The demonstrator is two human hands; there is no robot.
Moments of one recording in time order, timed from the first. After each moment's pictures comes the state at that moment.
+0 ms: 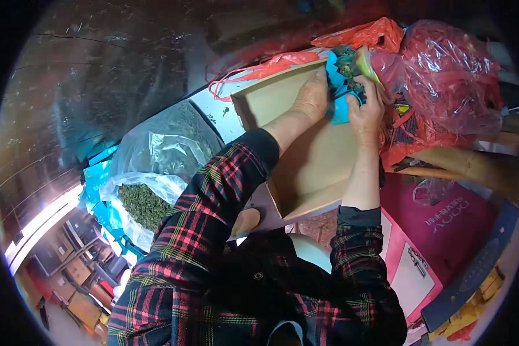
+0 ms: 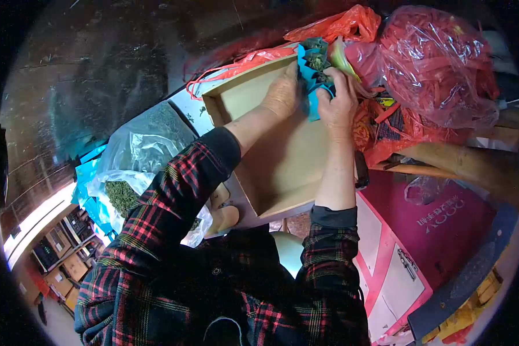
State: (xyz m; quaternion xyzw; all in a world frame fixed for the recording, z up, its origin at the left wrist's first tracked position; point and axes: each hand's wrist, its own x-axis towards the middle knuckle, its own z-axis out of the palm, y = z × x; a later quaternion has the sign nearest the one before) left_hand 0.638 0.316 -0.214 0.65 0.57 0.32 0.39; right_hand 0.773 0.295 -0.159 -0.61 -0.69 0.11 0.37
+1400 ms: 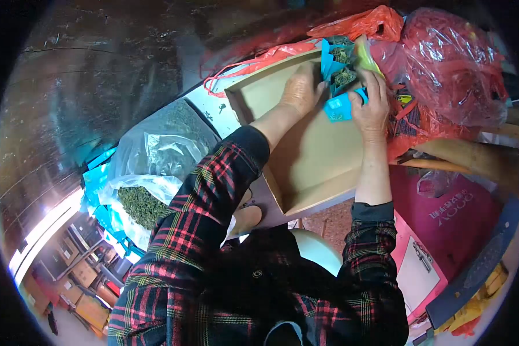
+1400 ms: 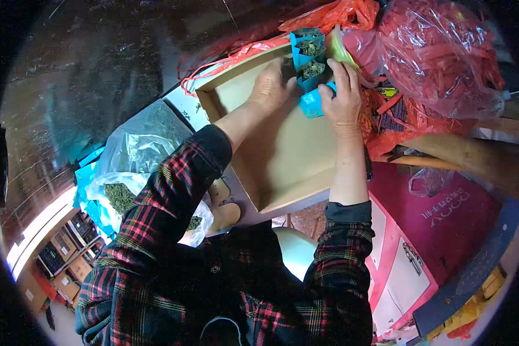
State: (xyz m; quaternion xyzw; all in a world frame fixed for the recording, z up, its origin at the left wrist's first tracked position) left_hand 0.619 0.309 -0.219 0.64 0.55 0.36 0.40; right_hand 0.789 0.287 -0.166 -0.57 -0.75 0.04 0.33
